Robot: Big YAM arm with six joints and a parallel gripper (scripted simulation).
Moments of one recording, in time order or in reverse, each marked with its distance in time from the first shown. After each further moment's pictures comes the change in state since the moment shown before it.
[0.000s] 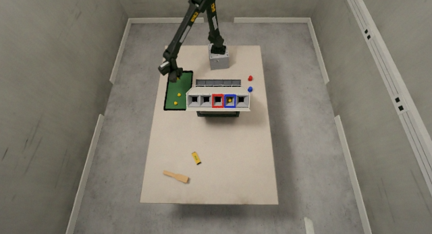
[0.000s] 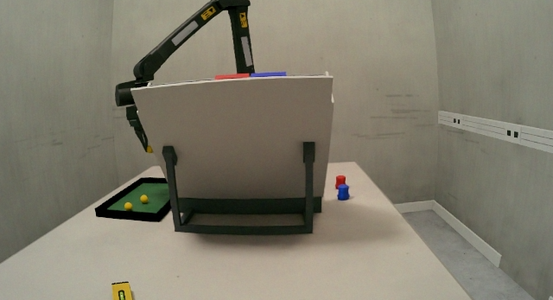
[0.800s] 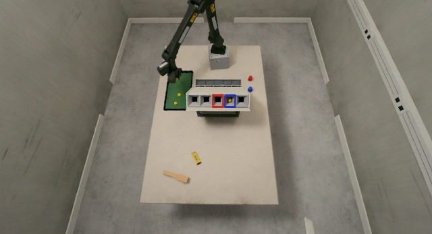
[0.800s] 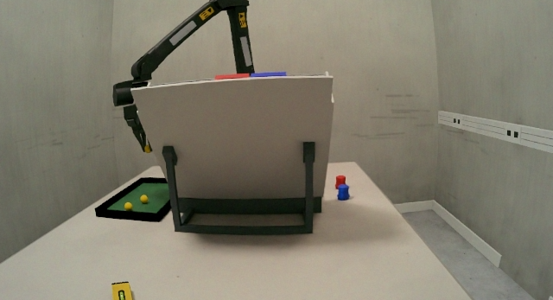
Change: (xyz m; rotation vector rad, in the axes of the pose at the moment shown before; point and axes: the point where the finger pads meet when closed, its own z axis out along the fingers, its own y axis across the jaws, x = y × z) arm -0.005 -0.006 -0.002 -0.002 0.002 0.000
